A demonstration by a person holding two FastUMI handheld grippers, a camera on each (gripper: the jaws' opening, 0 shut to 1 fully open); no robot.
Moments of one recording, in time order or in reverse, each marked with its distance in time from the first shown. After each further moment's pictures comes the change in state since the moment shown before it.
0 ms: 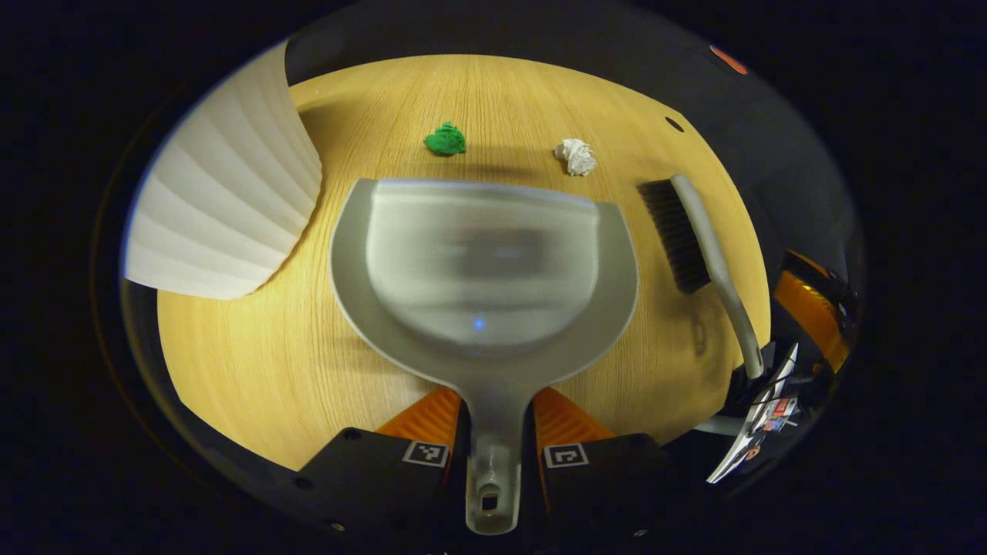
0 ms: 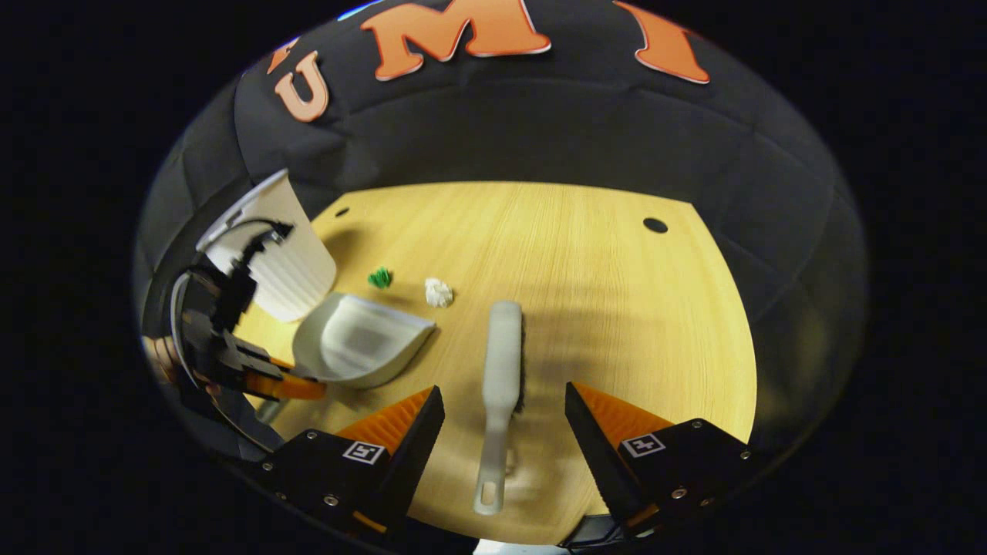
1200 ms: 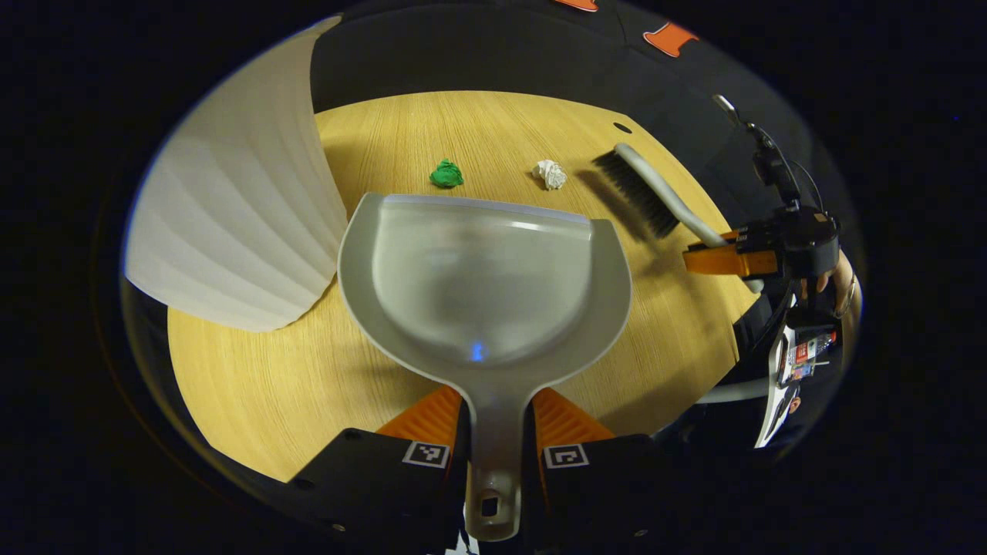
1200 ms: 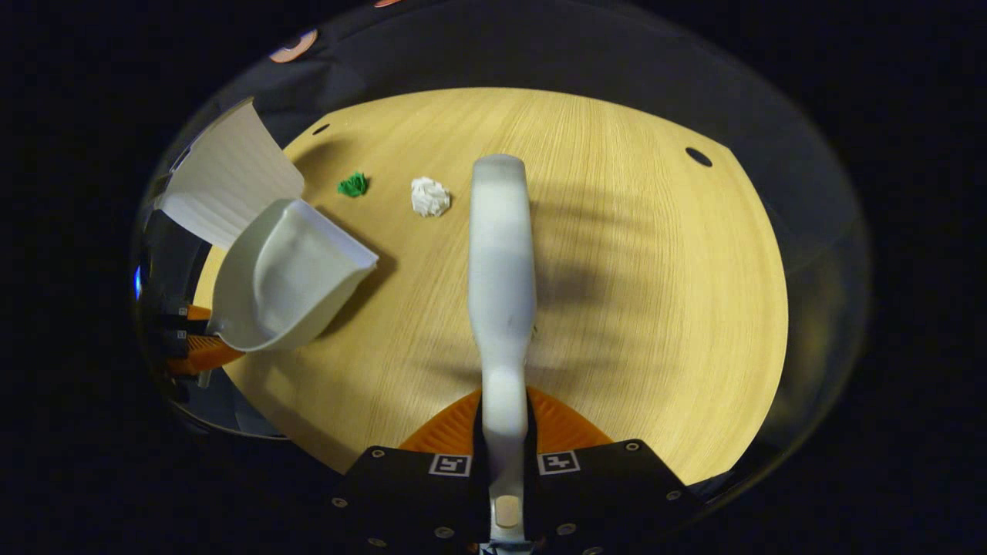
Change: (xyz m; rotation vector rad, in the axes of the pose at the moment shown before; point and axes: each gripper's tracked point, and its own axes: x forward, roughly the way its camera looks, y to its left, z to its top) left arm -0.006 0.026 -0.004 0.170 -0.131 -0.054; right arm 0.061 0.020 -0.020 -0.059 0.243 -0.040
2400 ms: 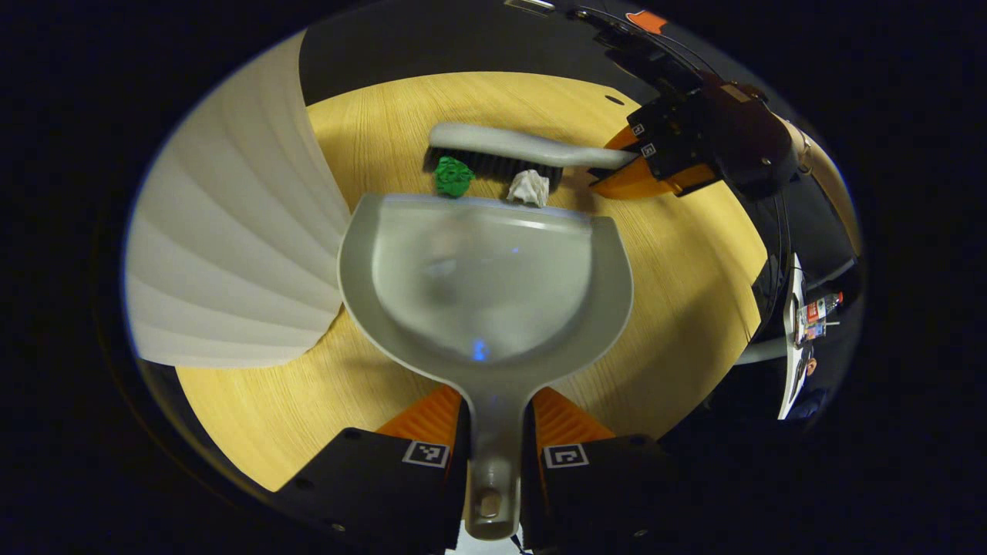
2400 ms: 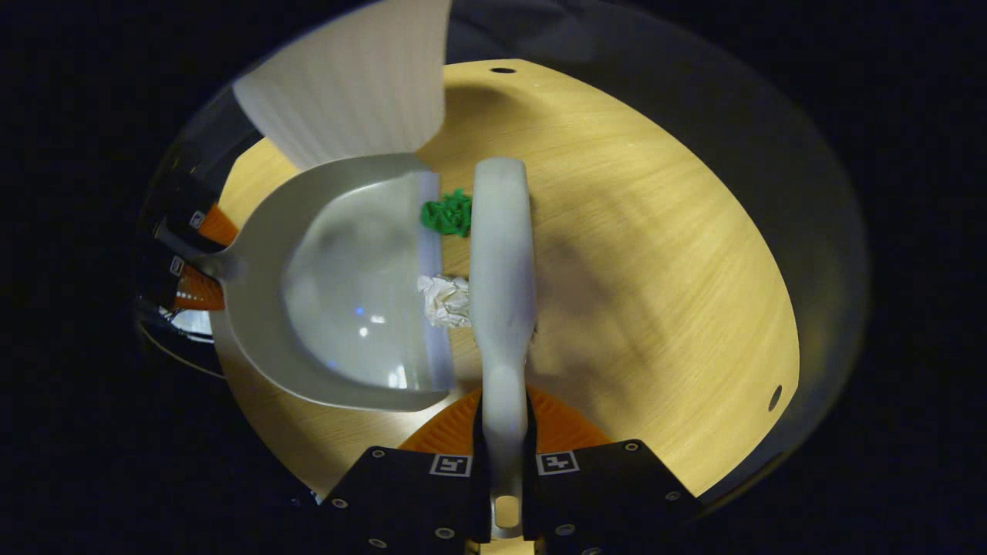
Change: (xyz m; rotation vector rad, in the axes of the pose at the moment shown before) left arm 0.013 0.030 -0.013 0.123 0.098 -0.025; right arm 0.066 0.107 0.091 -0.761 0.091 0.154
